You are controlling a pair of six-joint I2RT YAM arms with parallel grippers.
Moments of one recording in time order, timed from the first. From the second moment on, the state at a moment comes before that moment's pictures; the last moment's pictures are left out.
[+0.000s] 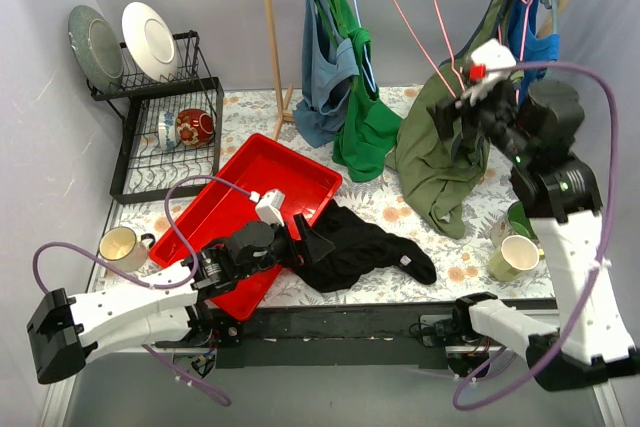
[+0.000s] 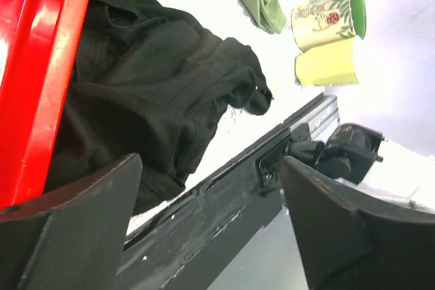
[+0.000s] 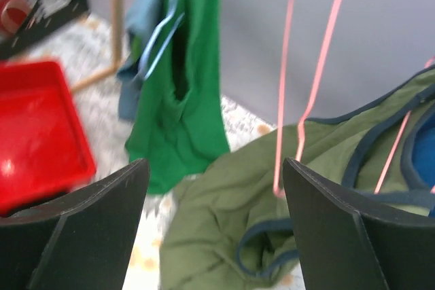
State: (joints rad) left arm -1.04 0.86 0.48 -0.03 -0.15 -1.02; right arm 0.27 1.04 1.52 -0.60 -0.26 -0.34
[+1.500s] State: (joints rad) left arm -1.04 0.54 0.53 -0.29 -0.17 -1.00; right arm 0.01 1.66 1.83 -0.35 -0.55 0.05
